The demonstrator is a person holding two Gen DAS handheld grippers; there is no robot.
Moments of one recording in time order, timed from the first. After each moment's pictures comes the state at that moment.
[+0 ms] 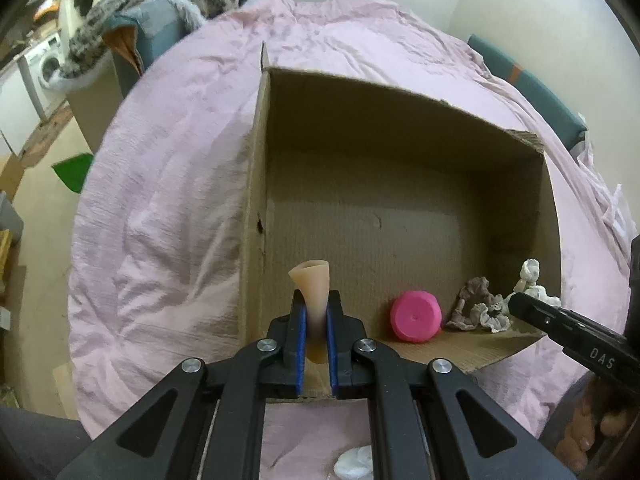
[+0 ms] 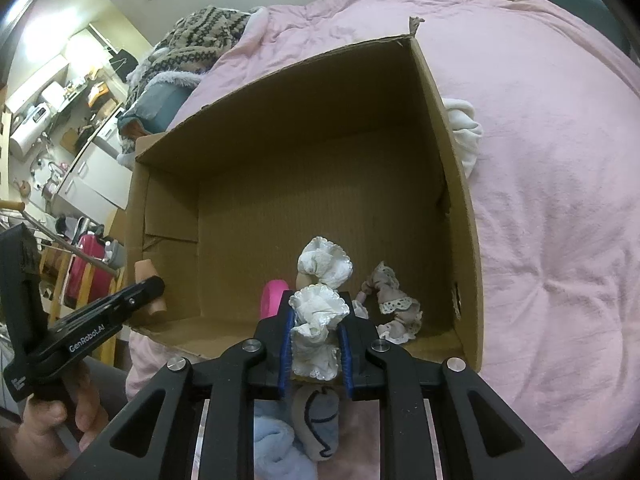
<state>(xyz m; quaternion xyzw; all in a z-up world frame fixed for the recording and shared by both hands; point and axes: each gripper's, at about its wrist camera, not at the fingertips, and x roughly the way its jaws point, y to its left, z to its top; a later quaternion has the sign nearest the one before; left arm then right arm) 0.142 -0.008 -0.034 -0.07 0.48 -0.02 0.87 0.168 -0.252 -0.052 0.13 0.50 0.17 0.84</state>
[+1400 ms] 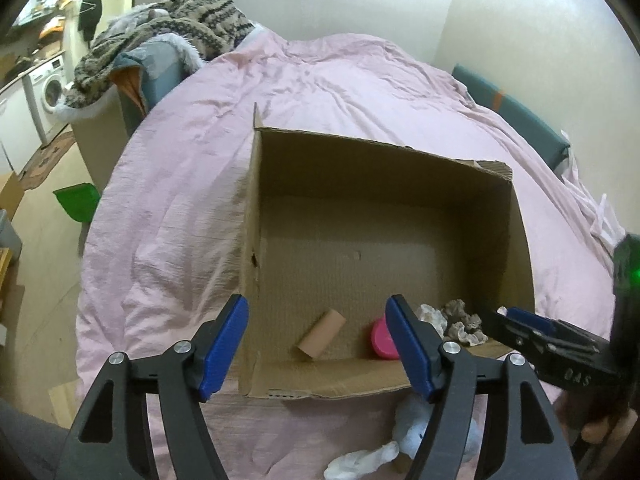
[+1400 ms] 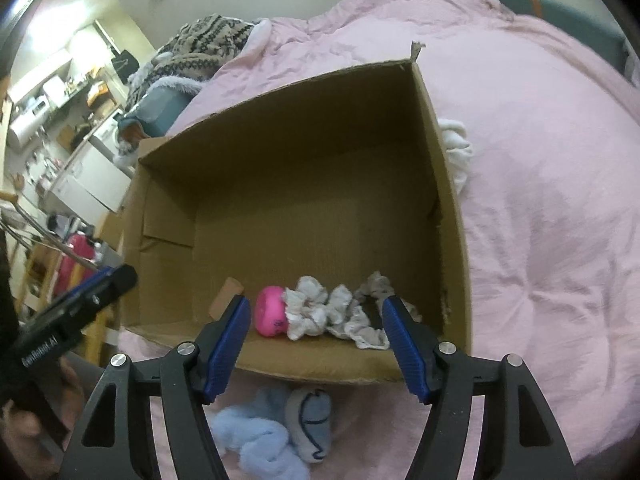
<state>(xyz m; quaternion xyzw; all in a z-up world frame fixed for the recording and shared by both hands) 0.124 -0.011 -0.007 -0.07 0.42 -0.03 0.90 0.154 -0.247 -0.042 0.10 0.48 0.16 0.86</state>
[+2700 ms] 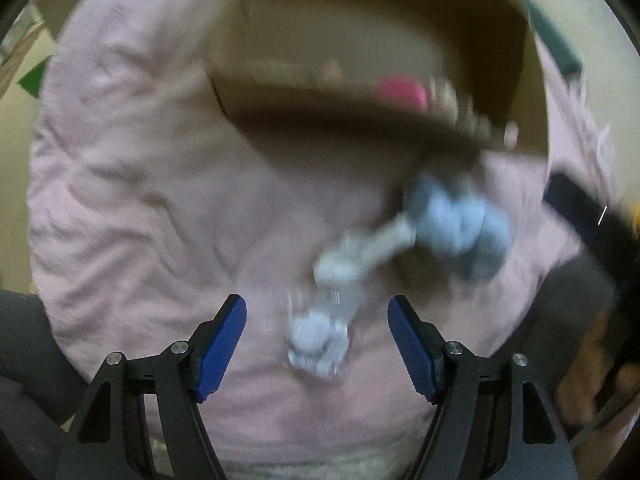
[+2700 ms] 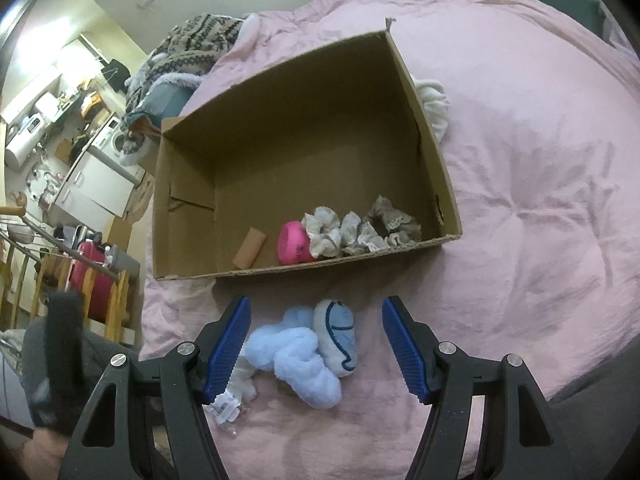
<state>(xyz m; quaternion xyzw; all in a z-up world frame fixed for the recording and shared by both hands) 0.058 -0.021 -0.094 -0.10 0.67 -0.09 0.73 0.093 -0.257 -0.035 0.15 0.51 0.15 0.84</state>
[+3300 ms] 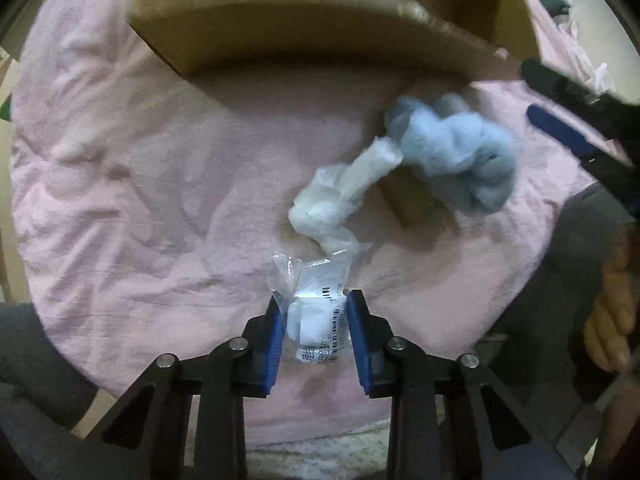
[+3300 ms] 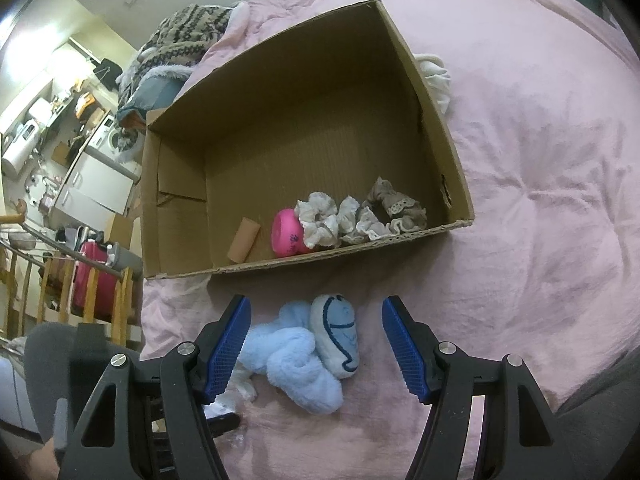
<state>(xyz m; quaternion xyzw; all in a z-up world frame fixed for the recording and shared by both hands) 0.034 -0.045 -0.095 -0.04 0.70 -0.12 0.71 0.104 -0.257 -0.052 0.17 0.53 0.15 0.82</state>
